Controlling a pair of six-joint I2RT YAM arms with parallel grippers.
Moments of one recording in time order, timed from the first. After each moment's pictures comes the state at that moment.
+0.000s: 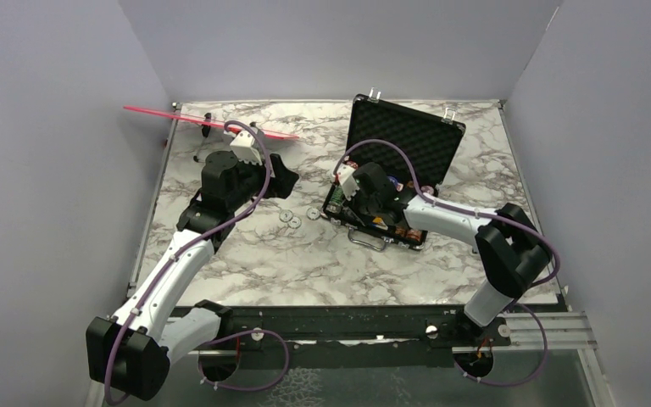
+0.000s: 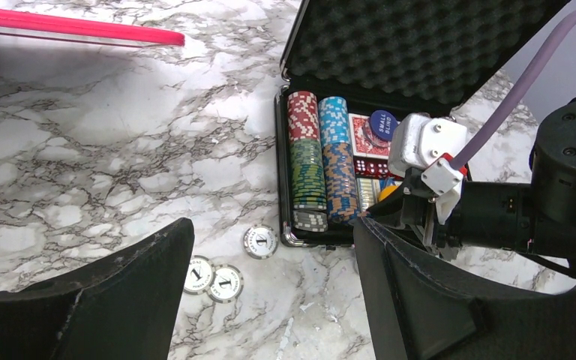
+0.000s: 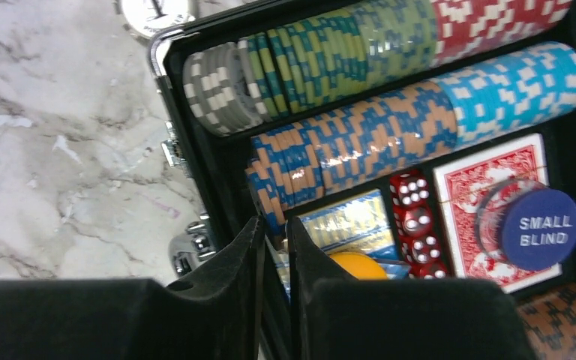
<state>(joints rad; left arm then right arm) -0.33 1.02 0.83 -0.10 0.23 -0.30 0.72 1.66 1.02 -0.19 -0.01 -0.21</state>
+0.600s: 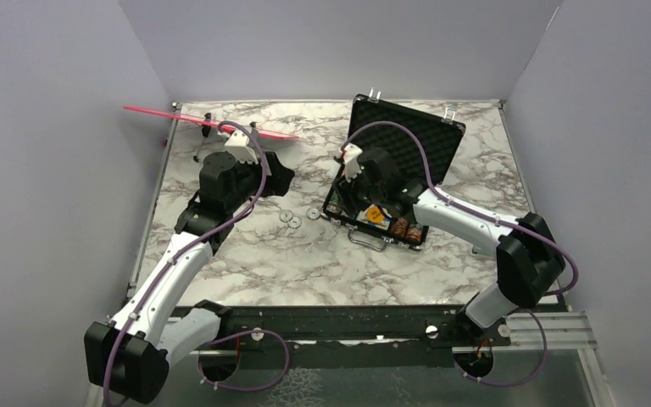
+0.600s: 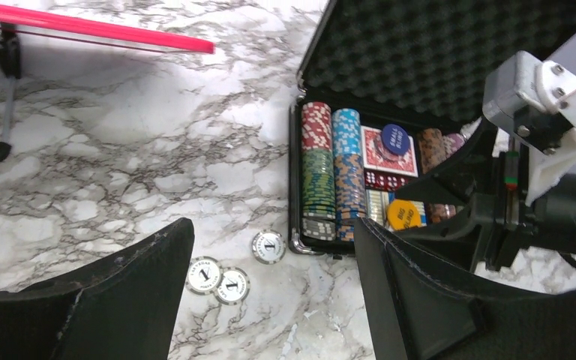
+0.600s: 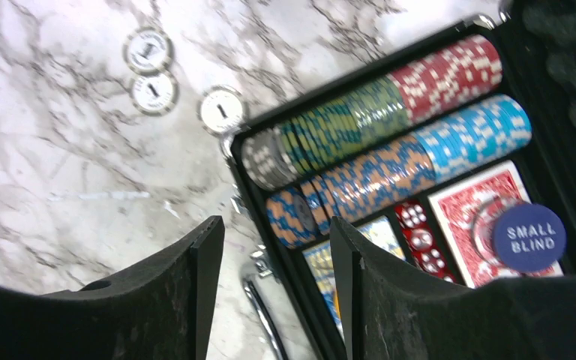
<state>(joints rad) -0.33 1.01 0.83 -0.11 0.18 -0.32 0.72 1.56 1.08 -0.20 -0.05 -0.05</state>
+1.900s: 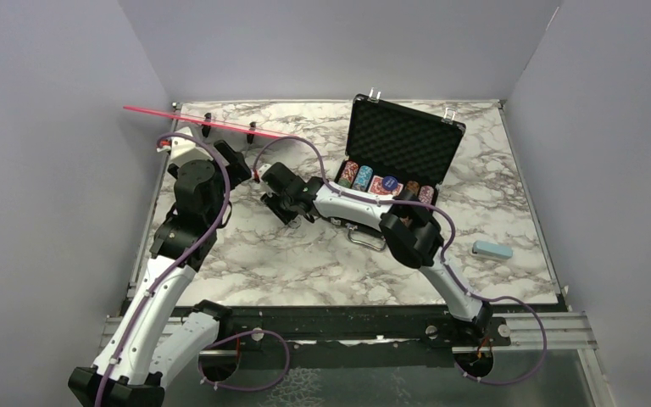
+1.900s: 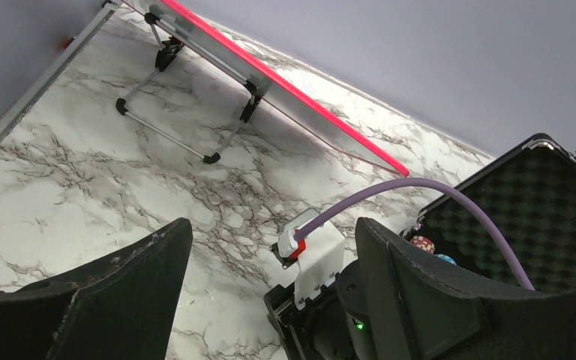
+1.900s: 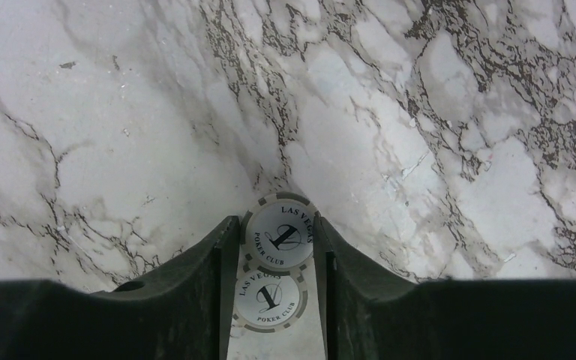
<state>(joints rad) -0.32 0.82 0.91 -0.30 -0.44 -0.49 0.99 2.36 1.92 -0.45 0.13 0.00</state>
